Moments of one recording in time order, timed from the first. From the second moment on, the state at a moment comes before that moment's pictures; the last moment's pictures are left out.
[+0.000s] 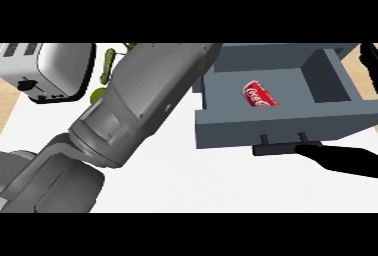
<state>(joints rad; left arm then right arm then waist) -1.63 0.00 -0.28 -0.31 0.60 0.65 0.01 -0.23 -0.32 -0.07 -2.03 0.42 0.11 0.18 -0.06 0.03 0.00</state>
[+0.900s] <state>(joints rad) -1.62 0.03 -0.26 -0.30 0.57 0.60 0.00 -0.50 -0.25 0.13 -1.33 0.90 -0.17 0.00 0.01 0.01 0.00</state>
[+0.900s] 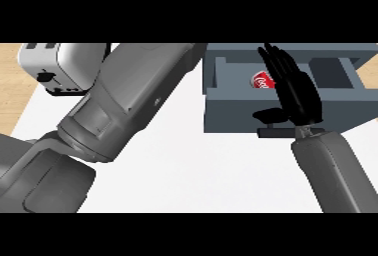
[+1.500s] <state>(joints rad) -1.54 0.12 -0.28 -0.41 0.53 0.57 0.08 -0.77 -0.17 0.04 -0.82 1.04 -0.49 -0.04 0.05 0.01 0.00</state>
